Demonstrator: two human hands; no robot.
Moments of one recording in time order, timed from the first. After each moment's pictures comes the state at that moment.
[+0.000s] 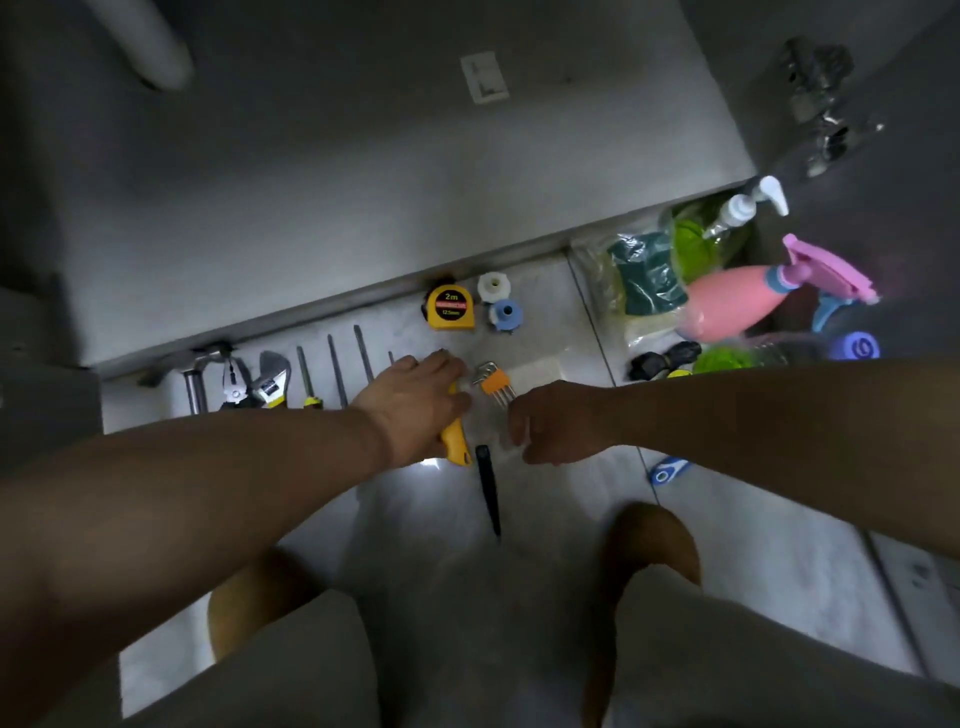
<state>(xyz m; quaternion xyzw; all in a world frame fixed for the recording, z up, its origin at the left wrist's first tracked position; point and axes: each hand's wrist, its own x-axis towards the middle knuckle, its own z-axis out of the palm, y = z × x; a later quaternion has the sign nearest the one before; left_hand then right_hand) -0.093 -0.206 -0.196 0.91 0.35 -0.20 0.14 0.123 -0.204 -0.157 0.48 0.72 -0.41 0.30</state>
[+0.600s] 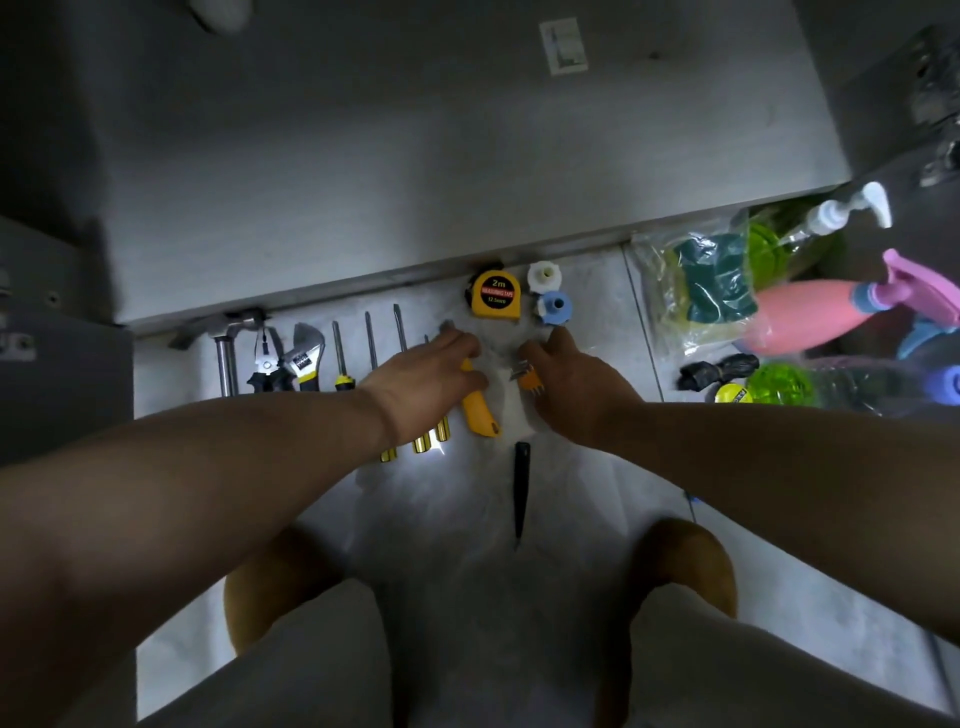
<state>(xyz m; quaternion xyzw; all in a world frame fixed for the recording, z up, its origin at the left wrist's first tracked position) -0.127 -0.199 -0.215 0.89 0.39 -0.12 0.22 0.107 -0.193 -0.212 0.52 0.80 -0.27 0.14</state>
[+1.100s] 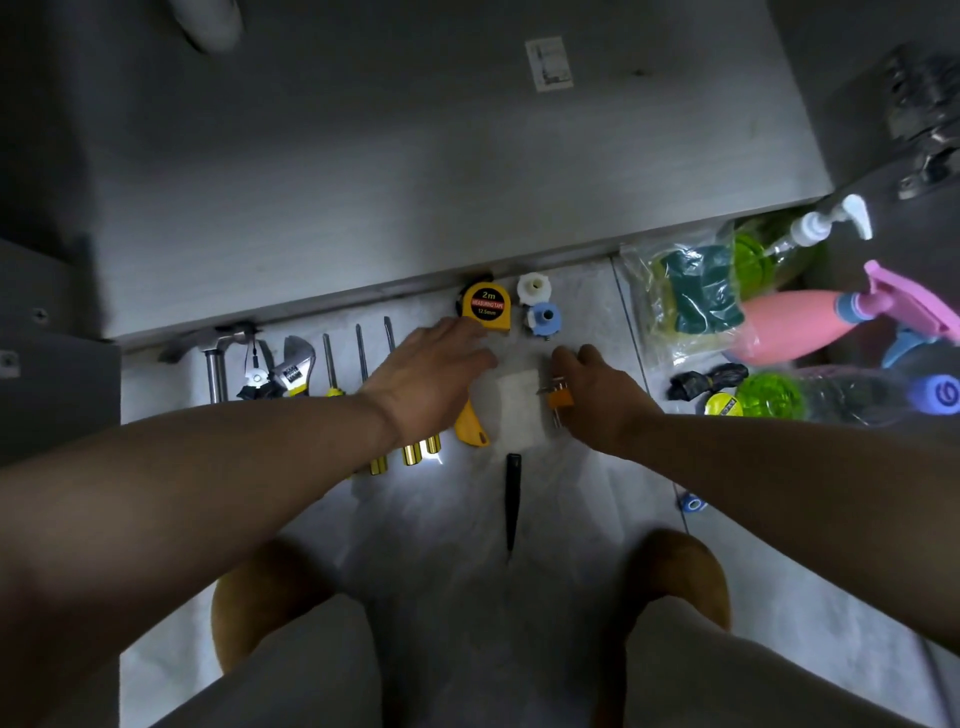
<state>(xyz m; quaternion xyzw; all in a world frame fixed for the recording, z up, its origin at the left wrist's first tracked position) -0.108 -0.187 -0.205 0.86 0.46 -0.03 0.24 0.139 -0.192 -0.212 0.58 0.74 -0.31 0.14</state>
